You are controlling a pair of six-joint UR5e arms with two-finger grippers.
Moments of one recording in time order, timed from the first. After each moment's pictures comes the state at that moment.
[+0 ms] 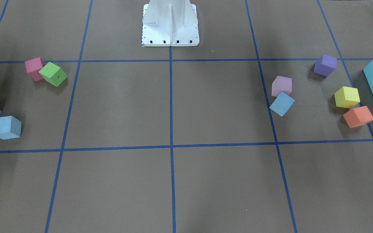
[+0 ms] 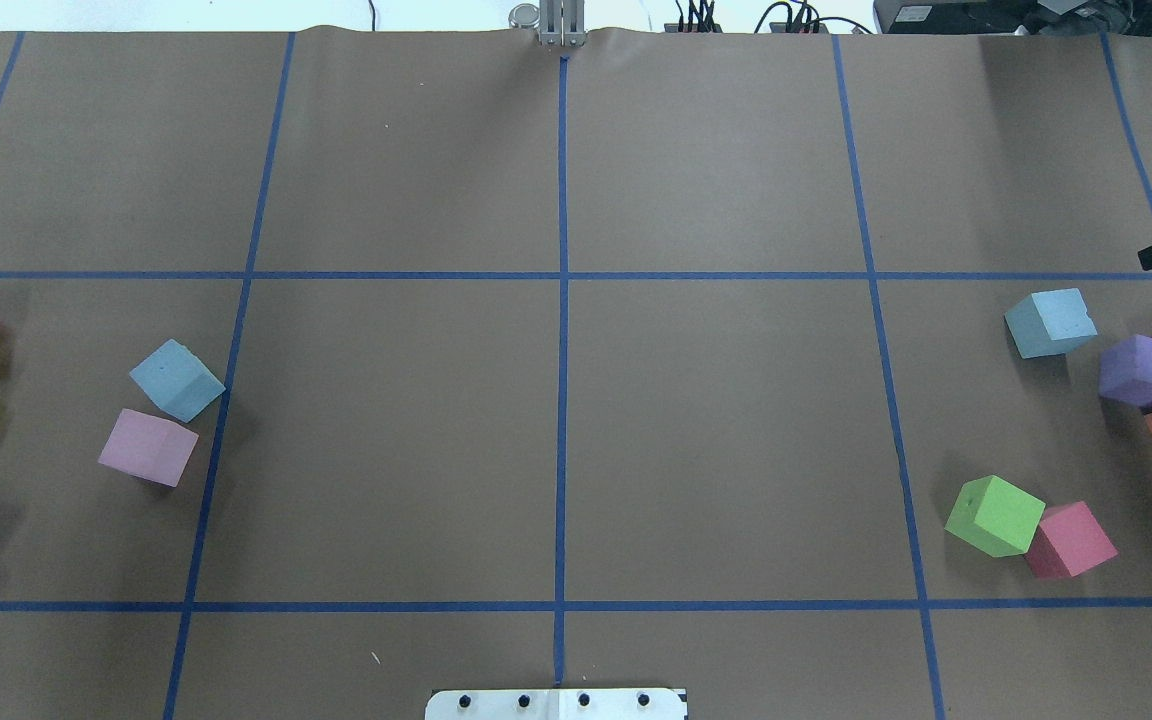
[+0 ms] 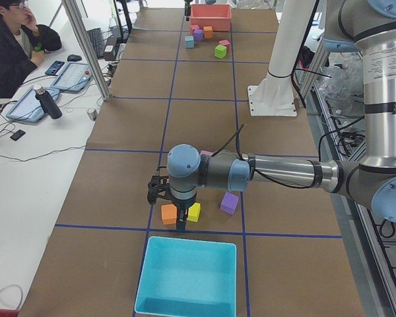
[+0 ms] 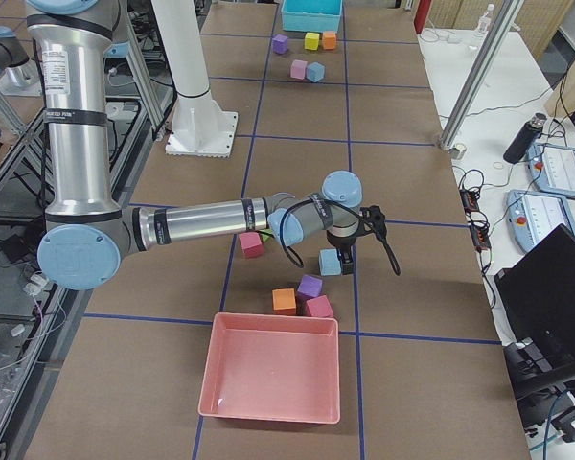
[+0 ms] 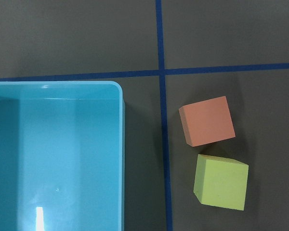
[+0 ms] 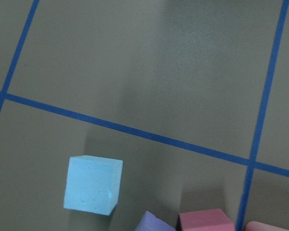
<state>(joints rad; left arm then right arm) -1.57 -1.42 -1.80 -1.58 -2.34 -0.01 1.27 -1.56 1.69 -1.21 2.29 0.39</state>
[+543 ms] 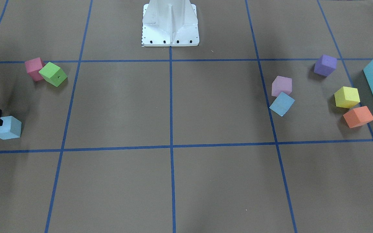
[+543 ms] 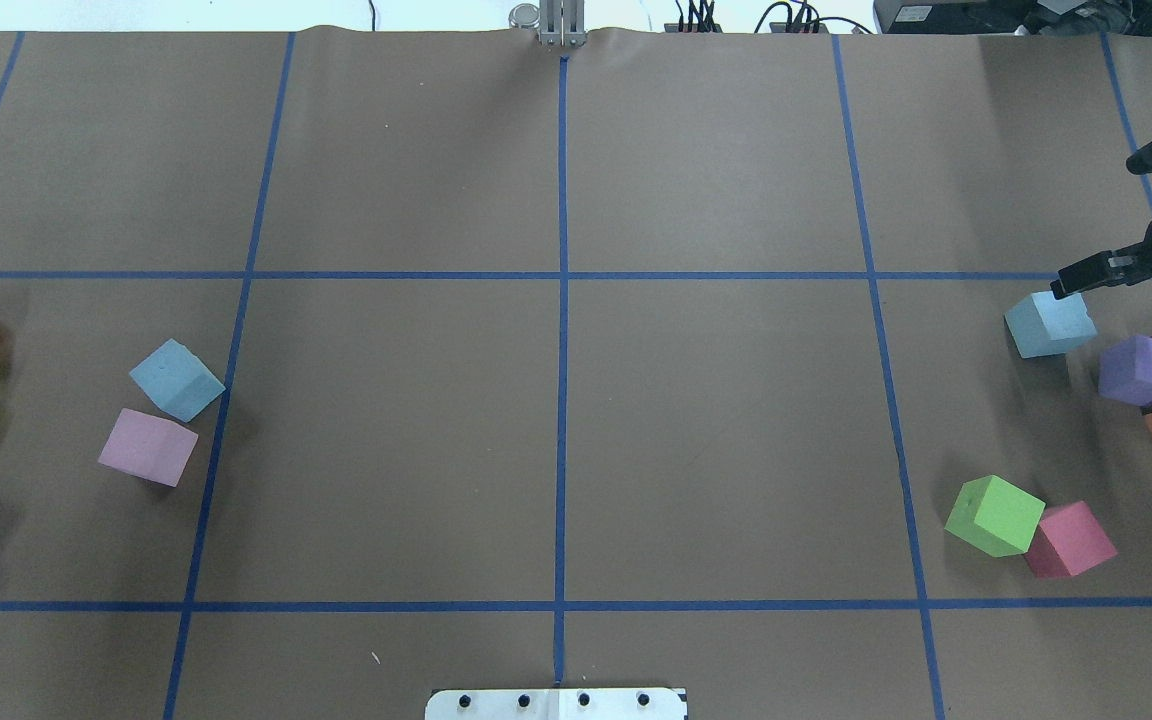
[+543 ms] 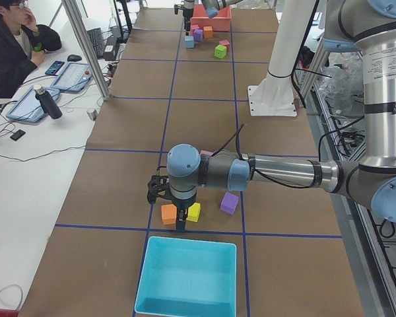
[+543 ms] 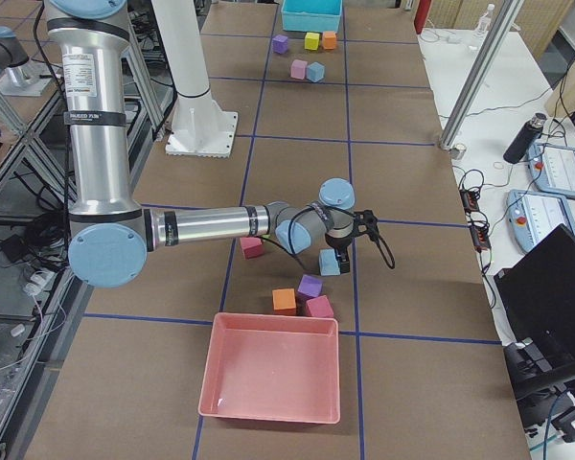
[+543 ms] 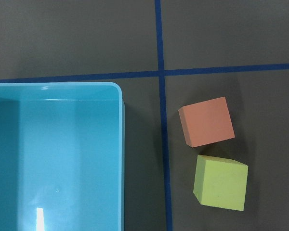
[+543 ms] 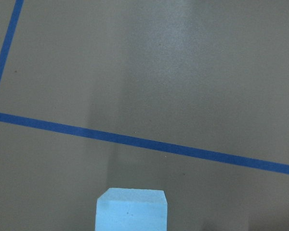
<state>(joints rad) -1.57 -1.42 -1.80 -1.59 -2.34 -0.01 1.12 -1.52 1.57 -1.03 2.19 0.50</state>
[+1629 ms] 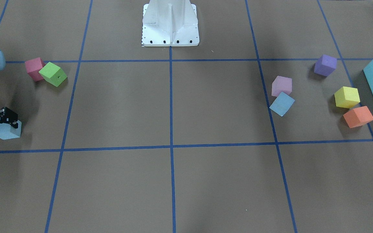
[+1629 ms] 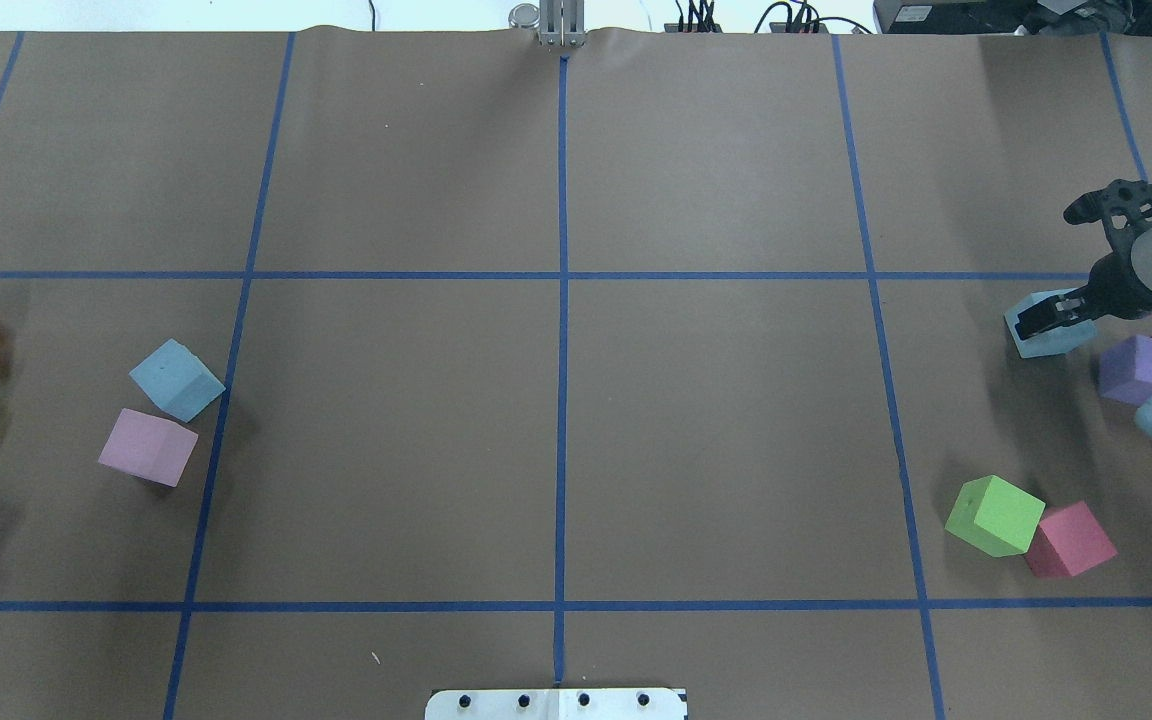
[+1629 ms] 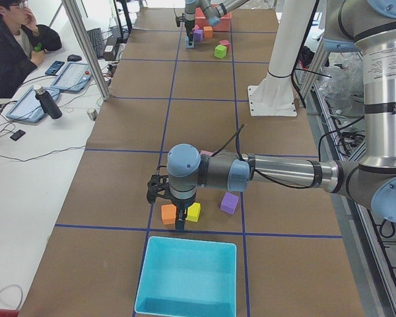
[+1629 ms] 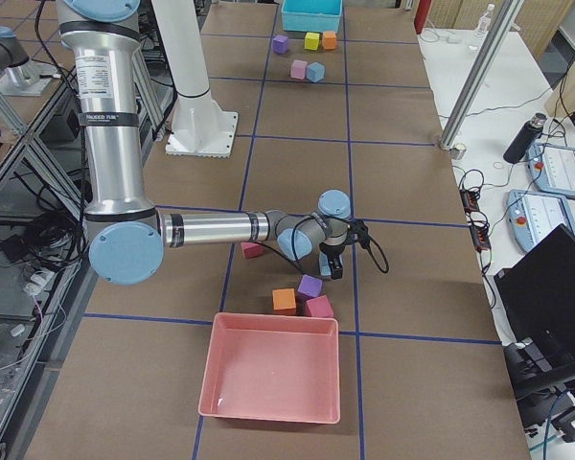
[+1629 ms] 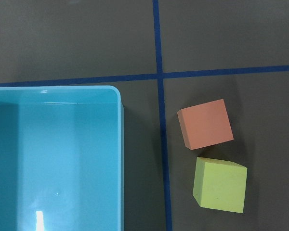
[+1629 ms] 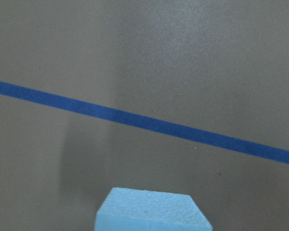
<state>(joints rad) -1.57 -1.42 -1.80 -1.60 -2.34 -0.01 1.03 -1.51 1.48 -1.00 2.16 0.50</state>
